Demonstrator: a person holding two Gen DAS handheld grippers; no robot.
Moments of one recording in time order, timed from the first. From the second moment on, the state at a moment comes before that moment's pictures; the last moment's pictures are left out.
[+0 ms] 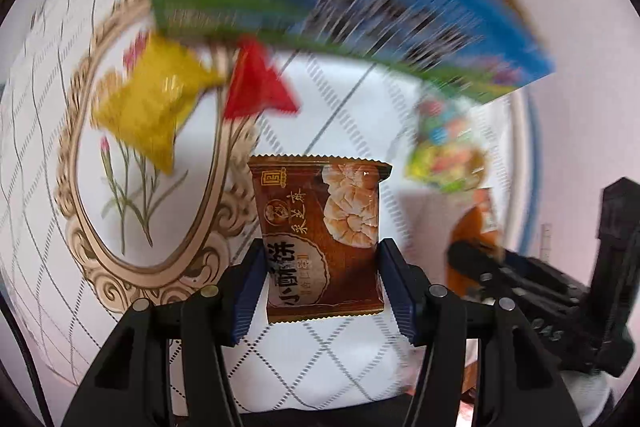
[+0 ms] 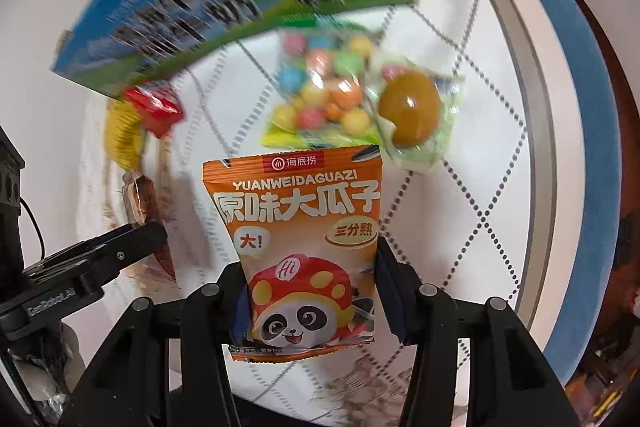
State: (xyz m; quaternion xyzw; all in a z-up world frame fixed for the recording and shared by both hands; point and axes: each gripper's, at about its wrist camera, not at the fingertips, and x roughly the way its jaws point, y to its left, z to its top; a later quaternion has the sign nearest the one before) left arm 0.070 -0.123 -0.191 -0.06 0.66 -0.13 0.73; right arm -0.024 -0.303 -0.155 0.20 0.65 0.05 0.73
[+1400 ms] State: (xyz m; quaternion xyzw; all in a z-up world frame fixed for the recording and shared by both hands) left arm 0.297 -0.109 -0.191 0.13 0.68 -0.06 0.72; right arm 0.211 -0.271 -0.132 0.12 0.67 0.04 0.73
